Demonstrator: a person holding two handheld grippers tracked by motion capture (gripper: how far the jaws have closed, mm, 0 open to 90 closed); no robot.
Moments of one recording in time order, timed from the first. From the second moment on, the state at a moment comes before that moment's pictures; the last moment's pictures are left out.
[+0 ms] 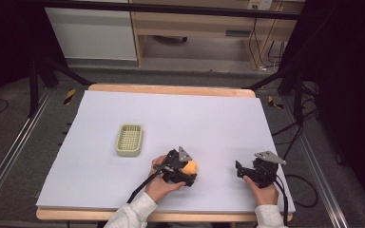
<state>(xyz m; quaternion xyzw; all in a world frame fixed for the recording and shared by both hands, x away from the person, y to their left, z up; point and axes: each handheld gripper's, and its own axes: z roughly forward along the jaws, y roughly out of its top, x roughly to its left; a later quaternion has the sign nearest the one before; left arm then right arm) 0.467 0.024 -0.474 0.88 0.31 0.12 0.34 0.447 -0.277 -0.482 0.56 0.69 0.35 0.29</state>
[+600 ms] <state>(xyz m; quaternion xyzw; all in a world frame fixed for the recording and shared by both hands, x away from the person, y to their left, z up) 0.469 0.022 -0.477 0.89 0.30 0.12 0.33 0.447 -0.277 -0.482 0.56 0.69 0.35 0.29</state>
